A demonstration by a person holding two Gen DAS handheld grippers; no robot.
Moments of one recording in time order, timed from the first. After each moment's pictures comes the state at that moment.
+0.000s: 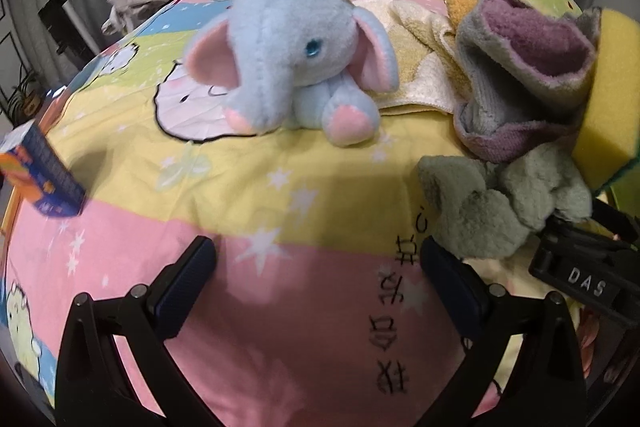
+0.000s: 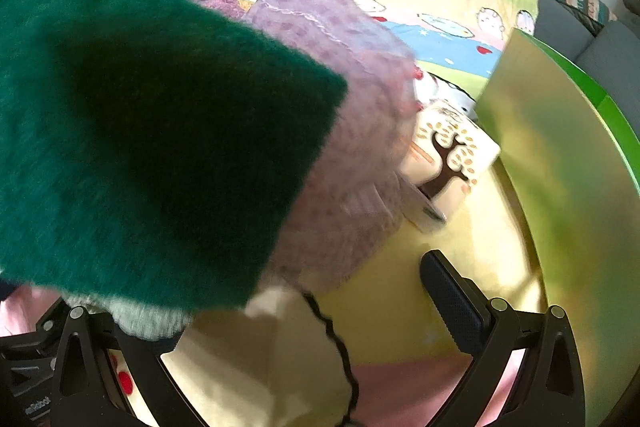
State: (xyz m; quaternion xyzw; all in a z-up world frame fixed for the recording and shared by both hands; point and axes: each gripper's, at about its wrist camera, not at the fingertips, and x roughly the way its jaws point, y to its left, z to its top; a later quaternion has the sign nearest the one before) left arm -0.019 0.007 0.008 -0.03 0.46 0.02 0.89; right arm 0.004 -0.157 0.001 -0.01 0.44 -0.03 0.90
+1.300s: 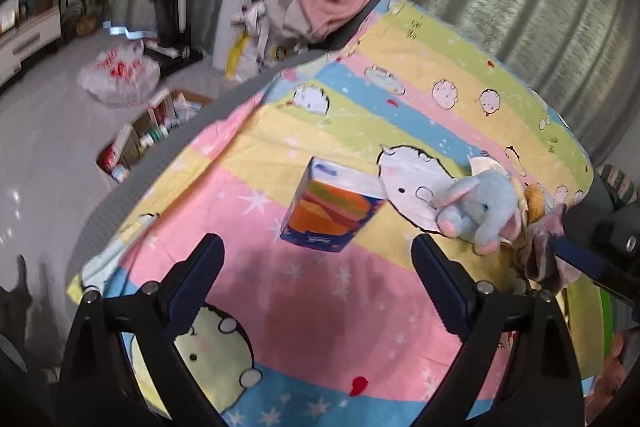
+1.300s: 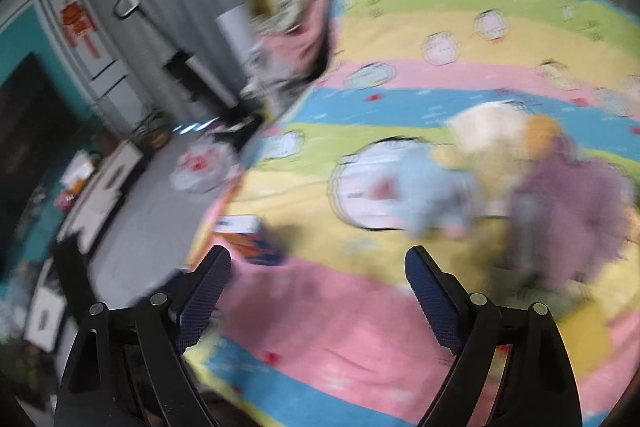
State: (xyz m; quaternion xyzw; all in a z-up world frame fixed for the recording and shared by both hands) left arm -0.098 0.217 0.064 -0.22 0.35 0.07 0.91; right arm -0.051 0.017 0.116 0.06 0.39 0.25 0.88
